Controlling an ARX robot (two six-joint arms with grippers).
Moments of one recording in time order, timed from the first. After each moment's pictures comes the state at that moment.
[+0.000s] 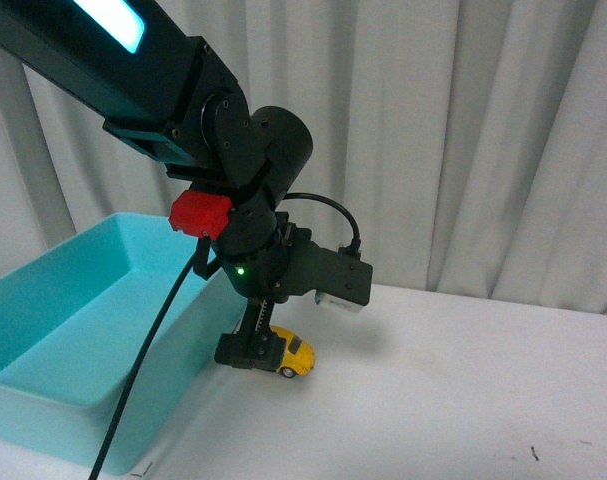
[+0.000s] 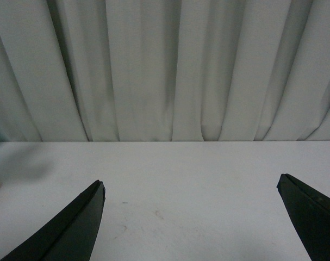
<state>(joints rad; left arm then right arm) -0.21 2.19 1.53 -0.46 -0.05 1.34 0.00 0.00 0.01 0.00 0.00 -0.01</state>
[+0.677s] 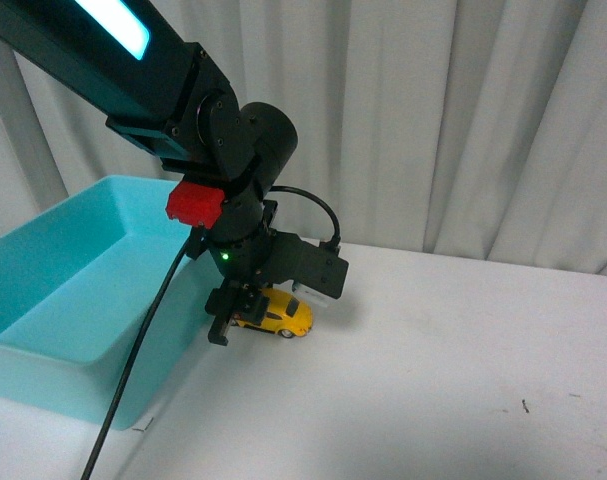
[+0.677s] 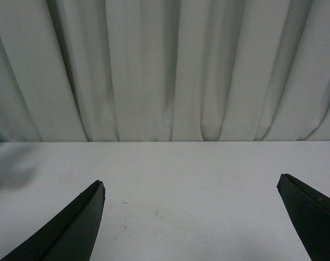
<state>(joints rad) -0.18 2.30 1.56 -0.44 -0.09 1.45 0.00 0.00 0.01 0.00 0.00 -0.01</state>
